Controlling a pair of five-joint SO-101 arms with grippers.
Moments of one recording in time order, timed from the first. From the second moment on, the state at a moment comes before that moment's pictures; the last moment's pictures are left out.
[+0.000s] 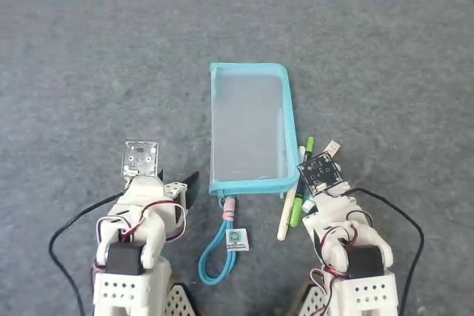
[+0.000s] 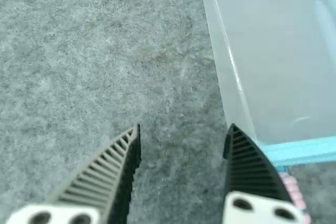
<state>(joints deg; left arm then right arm) -2.7 -102.5 97.1 64.1 6.5 -9.6 -103.1 95.4 74.5 19.6</state>
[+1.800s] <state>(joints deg) -2.7 -102.5 97.1 64.1 6.5 -50.5 -19.3 38.5 66.3 -4.5</state>
